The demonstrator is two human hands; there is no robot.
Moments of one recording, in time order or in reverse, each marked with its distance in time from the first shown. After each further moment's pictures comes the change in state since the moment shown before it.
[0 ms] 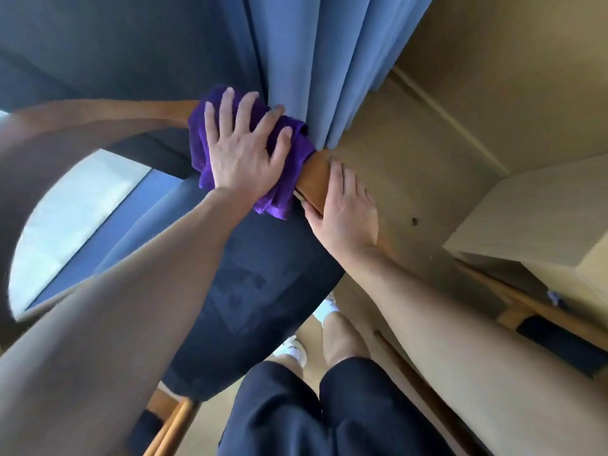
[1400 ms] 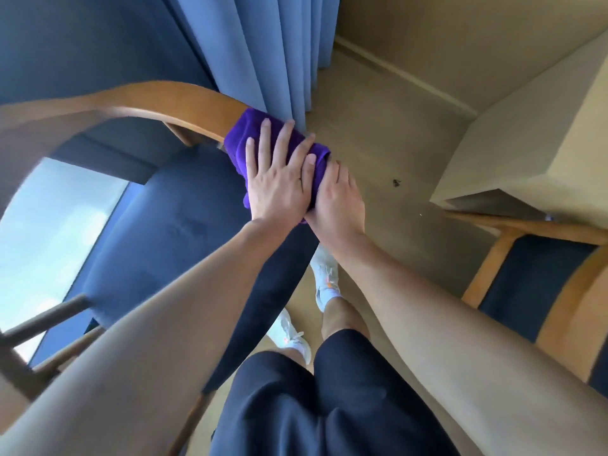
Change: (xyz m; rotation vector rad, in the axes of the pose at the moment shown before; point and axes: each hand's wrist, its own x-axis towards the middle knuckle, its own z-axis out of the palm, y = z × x) left_hand -0.116 0.119 0.024 -0.077 -0.084 0.225; right_hand -0.087 0.048 0.003 0.222 -0.024 0.231
